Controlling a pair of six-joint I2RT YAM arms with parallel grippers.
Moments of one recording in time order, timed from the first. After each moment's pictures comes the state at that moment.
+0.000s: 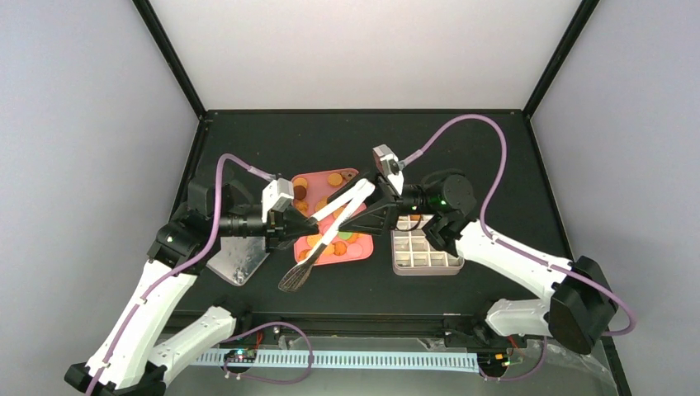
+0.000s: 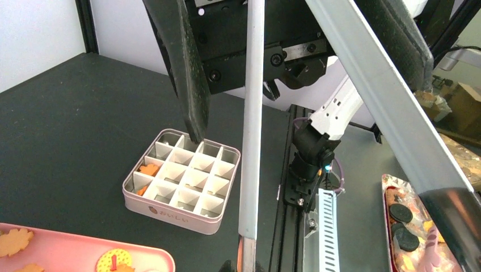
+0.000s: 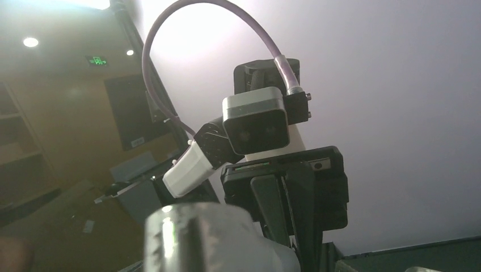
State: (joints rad) left arm -0.44 0.79 1.08 -0.70 0.92 0.11; right arm 0.79 1.25 0.85 0.94 -0.90 0.89
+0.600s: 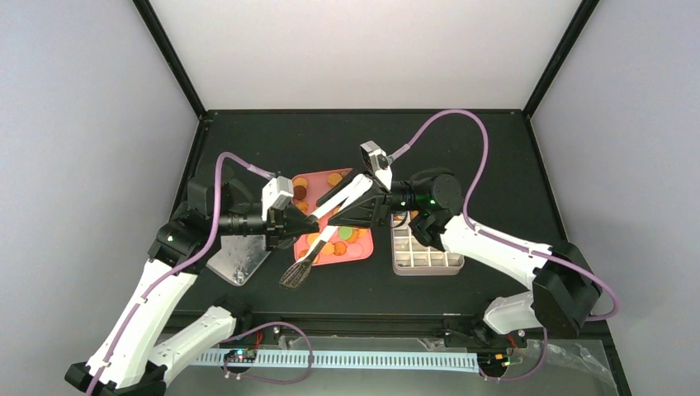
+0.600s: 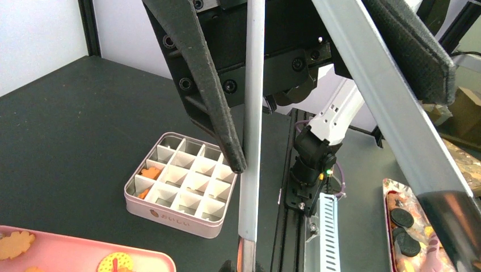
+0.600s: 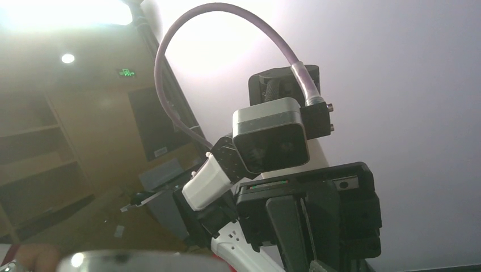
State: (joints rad) left arm -0.44 0.80 1.08 -0.68 0.92 0.09; right arm 0.84 1.38 0.92 1.10 -0.89 1.02
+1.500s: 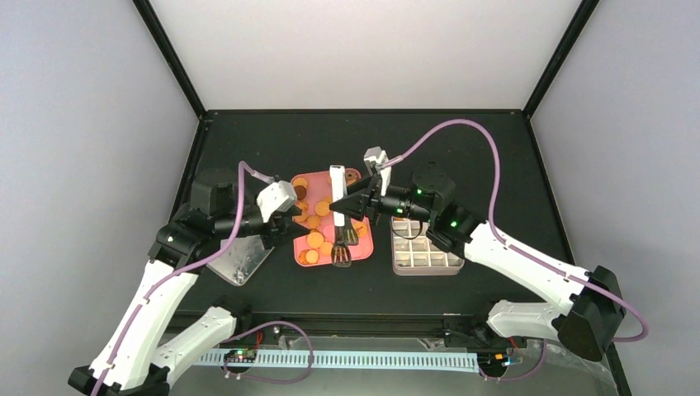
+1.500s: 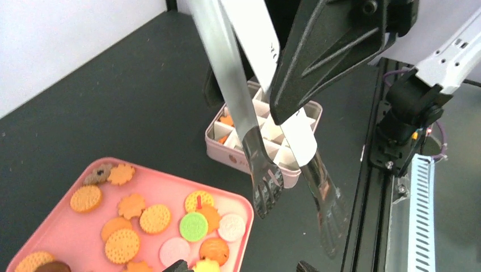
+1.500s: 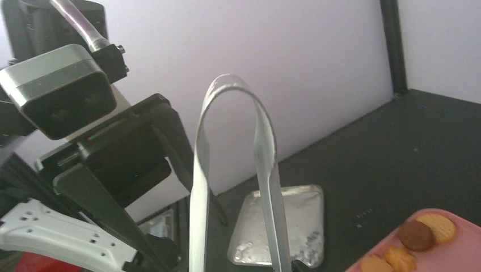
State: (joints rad) left arm -0.40 0.79 1.07 -0.81 0.69 0.29; right arm 0.85 1.19 0.94 0.25 -0.49 0.44
